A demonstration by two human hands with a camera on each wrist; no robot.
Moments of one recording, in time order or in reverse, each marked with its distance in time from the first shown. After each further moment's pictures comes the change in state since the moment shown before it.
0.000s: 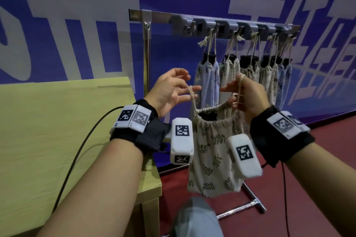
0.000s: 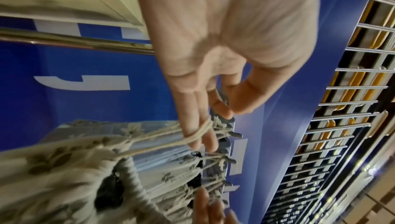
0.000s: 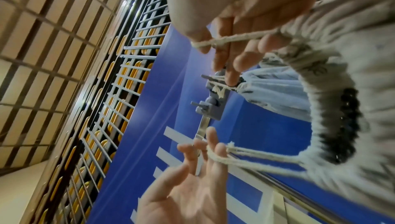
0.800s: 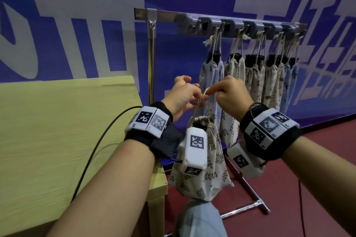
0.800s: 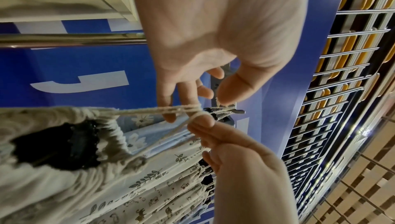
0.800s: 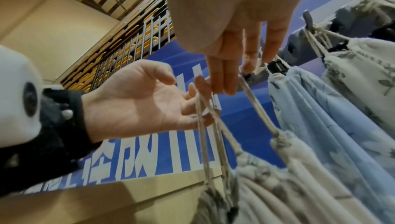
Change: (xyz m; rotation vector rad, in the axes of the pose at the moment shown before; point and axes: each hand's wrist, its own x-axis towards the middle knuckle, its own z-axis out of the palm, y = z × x) left_hand -0.002 -0.014 0.017 0.181 0.050 -0.086; right_hand -0.007 -0.001 0.028 -1.009 -0.212 -0.605
